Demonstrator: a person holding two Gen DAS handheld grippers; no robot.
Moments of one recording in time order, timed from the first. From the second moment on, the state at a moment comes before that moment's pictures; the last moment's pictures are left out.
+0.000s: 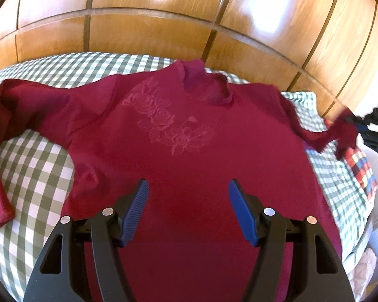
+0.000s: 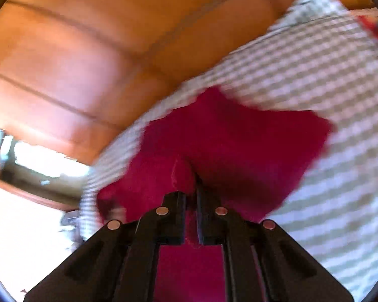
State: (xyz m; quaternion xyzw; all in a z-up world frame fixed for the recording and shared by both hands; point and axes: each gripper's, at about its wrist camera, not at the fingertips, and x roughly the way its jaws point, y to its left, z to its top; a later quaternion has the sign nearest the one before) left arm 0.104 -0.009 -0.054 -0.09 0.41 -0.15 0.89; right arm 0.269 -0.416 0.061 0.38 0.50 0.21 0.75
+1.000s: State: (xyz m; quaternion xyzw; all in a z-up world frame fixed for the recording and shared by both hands) left arm 0.194 -0.004 -0.079 -0.29 0.47 -0.24 0.80; right arm 0.262 -0.465 -0.067 0.49 0.48 0.18 0.70
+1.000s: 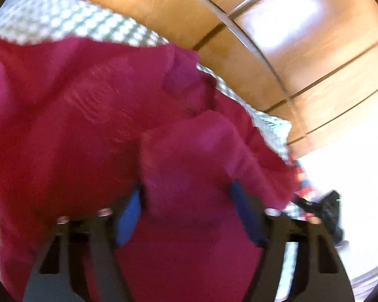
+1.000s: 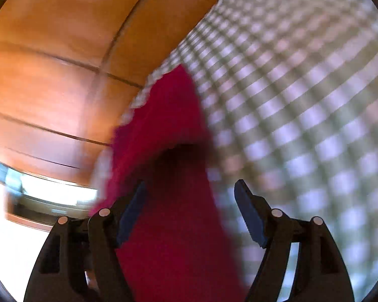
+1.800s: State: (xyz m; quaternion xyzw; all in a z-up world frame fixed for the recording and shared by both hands) left arm 0.163 0.090 -0.056 -0.19 0.43 -0.16 0.87; right arm 0.243 -0.436 -0.081 0.40 0.48 0.19 0.76
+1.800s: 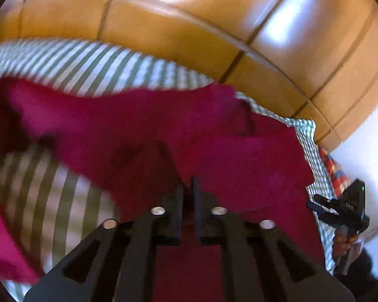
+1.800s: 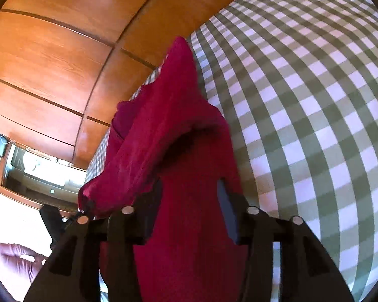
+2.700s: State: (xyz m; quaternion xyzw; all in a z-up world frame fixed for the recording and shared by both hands) left arm 0.225 0.034 -0.002 -0.05 0.34 -0.13 0.93; right arm 0.385 -0.436 -0.052 0.24 0.49 0.02 0.84
